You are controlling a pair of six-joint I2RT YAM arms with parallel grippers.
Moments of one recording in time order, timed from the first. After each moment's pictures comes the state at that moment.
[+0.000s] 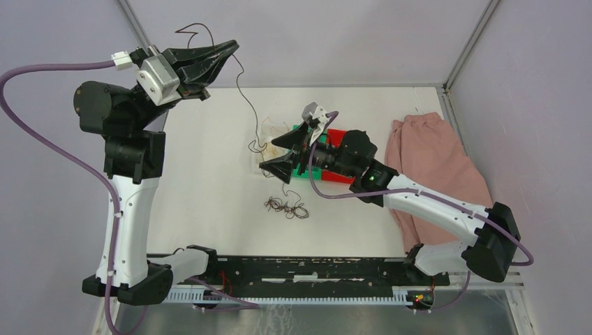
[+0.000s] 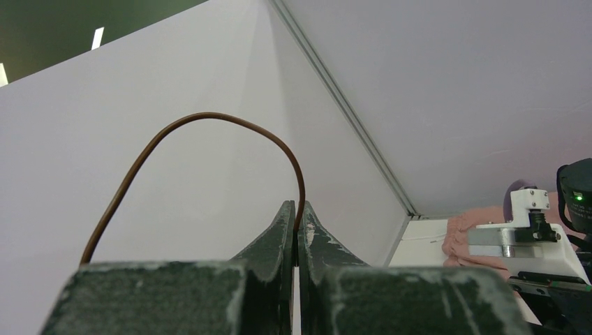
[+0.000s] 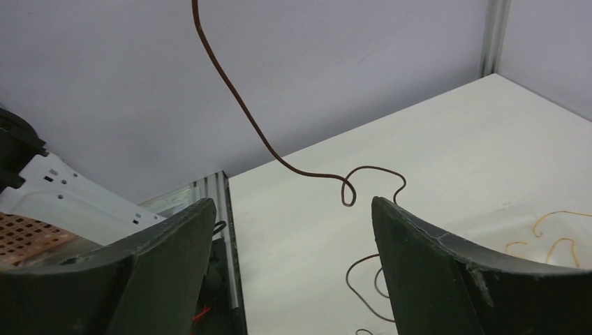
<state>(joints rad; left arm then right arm) -0.21 1.17 1.76 0.09 0.84 0.16 0.93 1.32 1.07 0.42 -0.34 0.33</state>
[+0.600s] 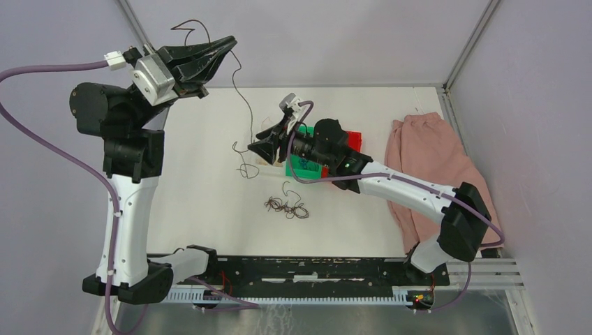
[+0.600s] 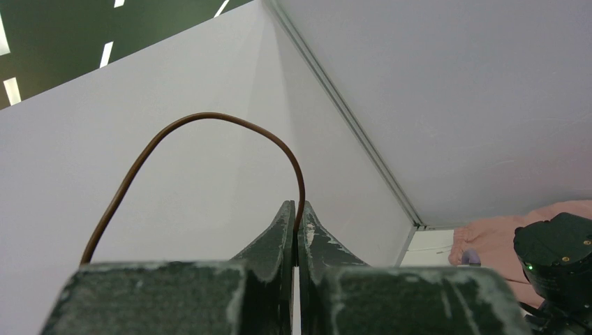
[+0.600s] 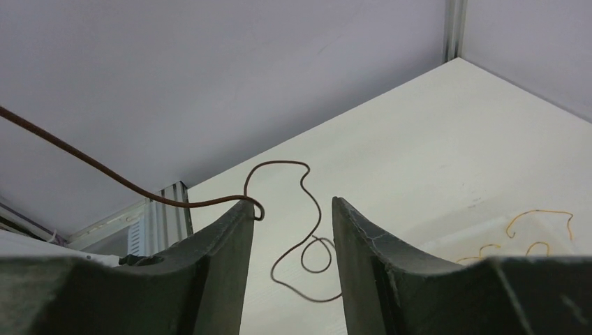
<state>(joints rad) -0.21 1.18 1.78 0.13 0.84 0.14 0.93 1.54 1.24 0.38 -0.23 0.28</state>
